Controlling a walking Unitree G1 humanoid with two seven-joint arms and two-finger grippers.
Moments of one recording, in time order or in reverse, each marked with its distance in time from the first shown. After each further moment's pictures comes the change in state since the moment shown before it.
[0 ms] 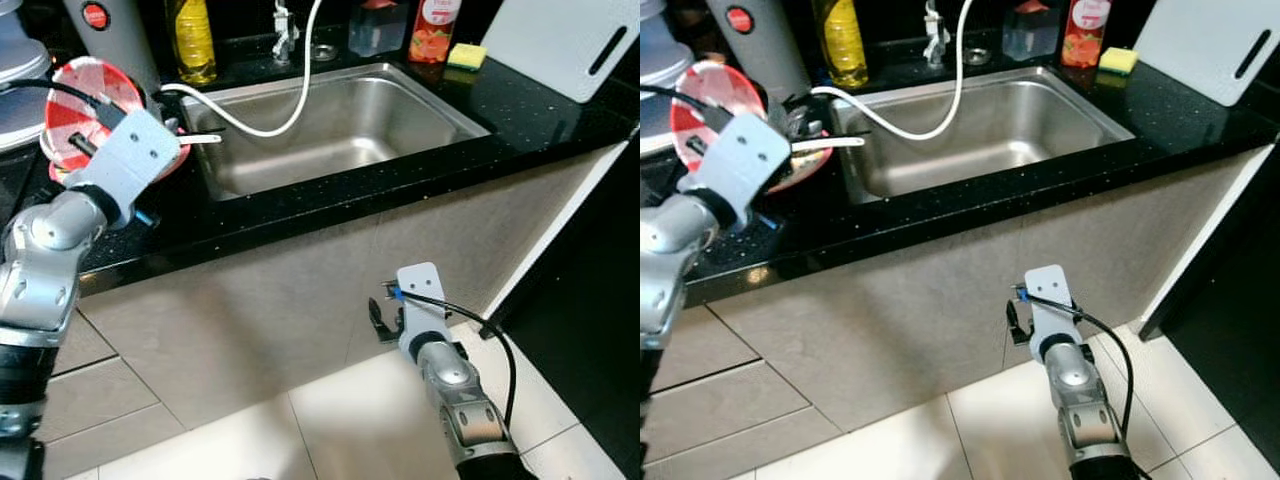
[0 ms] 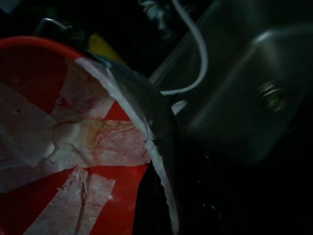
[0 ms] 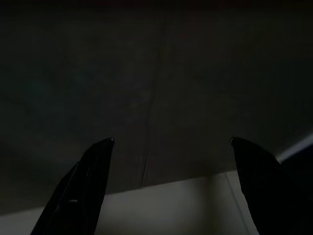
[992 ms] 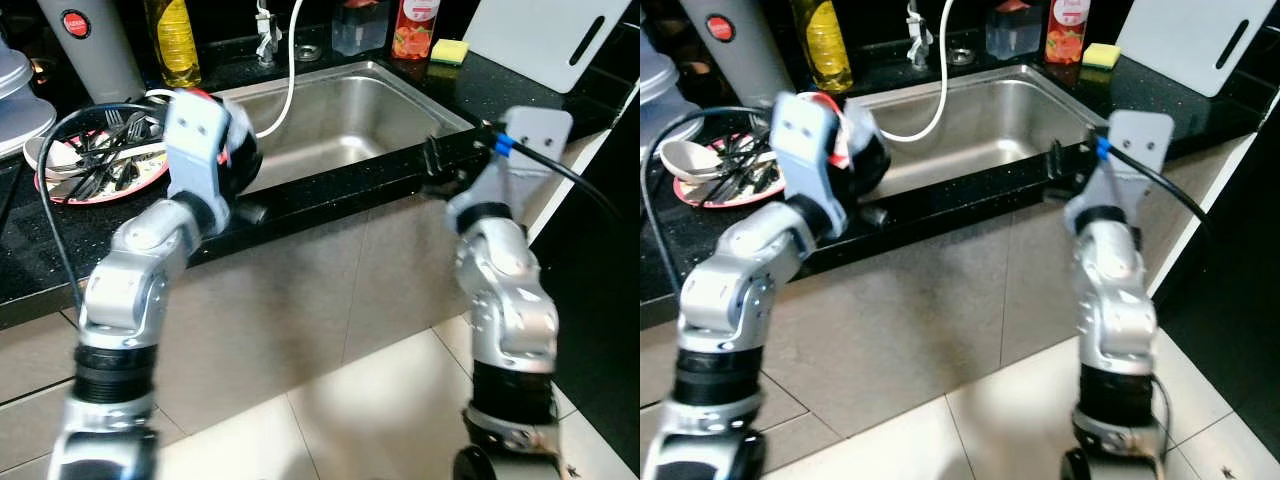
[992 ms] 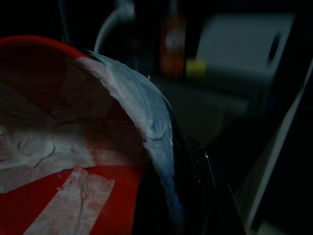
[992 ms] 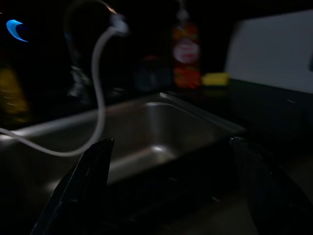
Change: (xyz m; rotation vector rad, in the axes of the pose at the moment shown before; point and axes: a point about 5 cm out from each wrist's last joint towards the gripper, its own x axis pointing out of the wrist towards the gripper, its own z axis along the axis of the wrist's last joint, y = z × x) left arm 0.017 -0.050 0.060 -0.716 -0.298 -0.082; right arm -0.002 -0.018 0.185 0.284 -0.551 -0.101
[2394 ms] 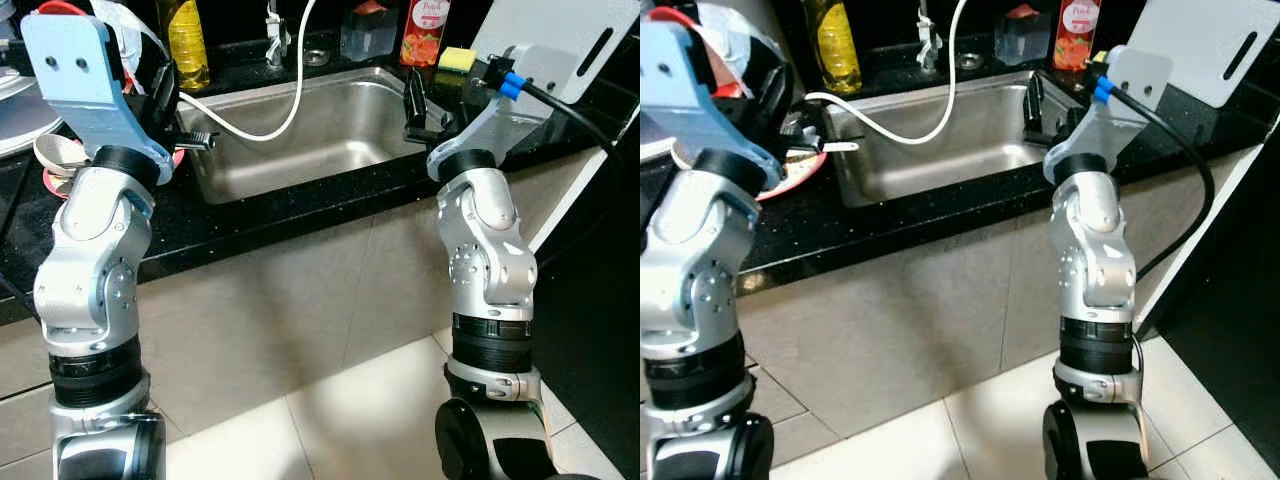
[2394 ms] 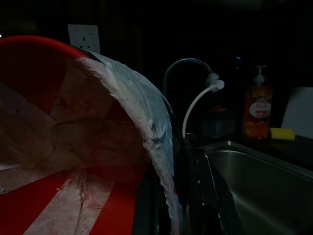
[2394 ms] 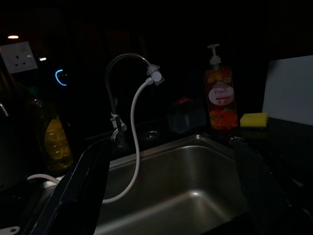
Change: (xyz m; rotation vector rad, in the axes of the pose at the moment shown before) left arm -0.021 0.025 0.043 0.178 -0.201 0.266; right arm 0.025 0.019 0.026 0.109 -0.128 0.072
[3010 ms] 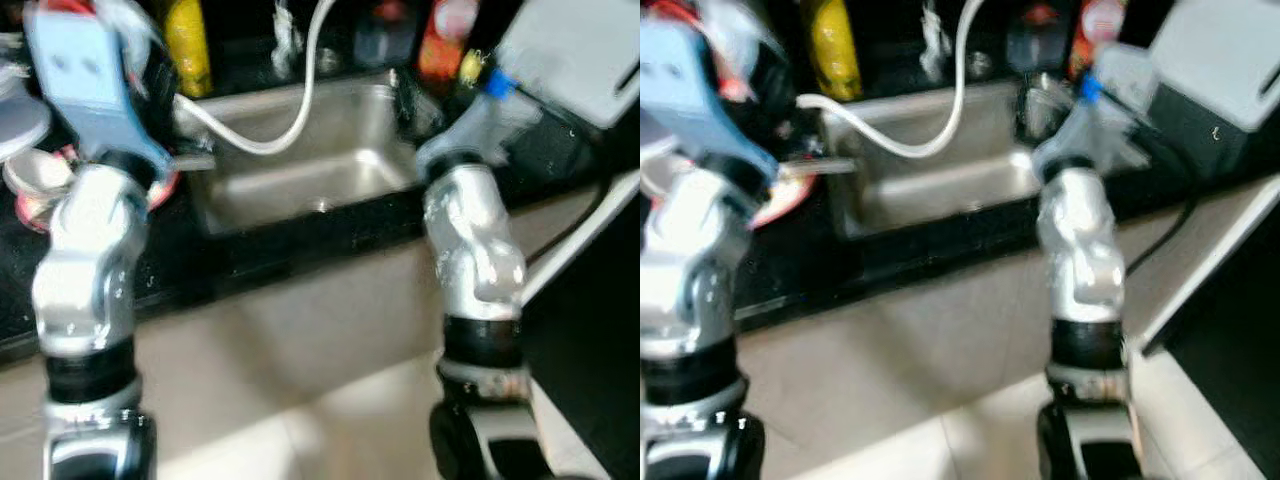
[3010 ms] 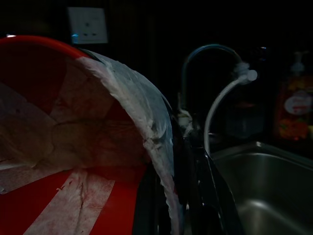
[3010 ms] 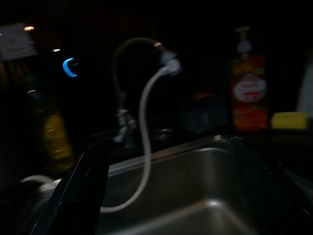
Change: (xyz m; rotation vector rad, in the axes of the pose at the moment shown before) left arm 0.002 0.005 -0.004 0.058 0.010 0.015; right arm 0.002 0.007 -0.003 0.014 0.007 0.027
